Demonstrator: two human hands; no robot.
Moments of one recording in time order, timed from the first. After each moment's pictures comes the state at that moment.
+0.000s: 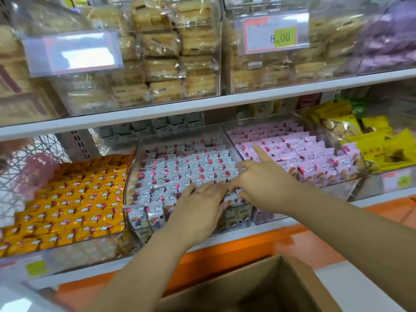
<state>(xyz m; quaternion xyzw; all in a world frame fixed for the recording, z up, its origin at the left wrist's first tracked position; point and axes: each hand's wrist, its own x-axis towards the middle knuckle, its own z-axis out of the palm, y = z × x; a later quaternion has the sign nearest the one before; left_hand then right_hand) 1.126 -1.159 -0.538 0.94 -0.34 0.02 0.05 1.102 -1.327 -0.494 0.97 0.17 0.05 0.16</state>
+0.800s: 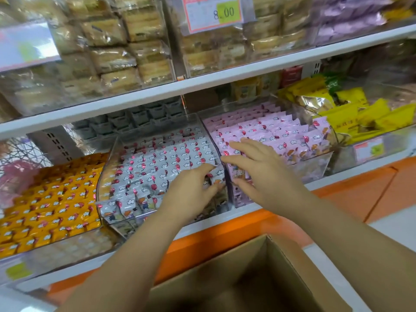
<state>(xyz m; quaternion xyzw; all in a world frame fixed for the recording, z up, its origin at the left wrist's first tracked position) 1.118 -1.199 -0.530 0.93 -0.29 0.04 0.20 1.061 -1.371 -0.536 0.94 0.13 0.25 -0.18</state>
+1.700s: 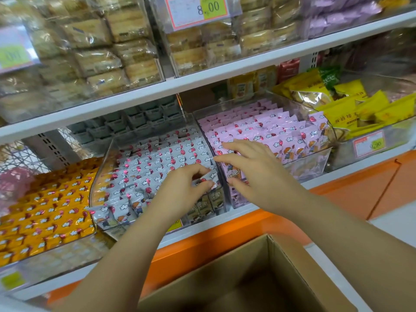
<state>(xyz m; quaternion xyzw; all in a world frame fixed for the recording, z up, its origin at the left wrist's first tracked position) 1.120 -1.196 -0.523 0.92 -0.26 -0.01 0.28 1.063 -1.373 -0.538 0.94 0.13 0.25 -0.20</state>
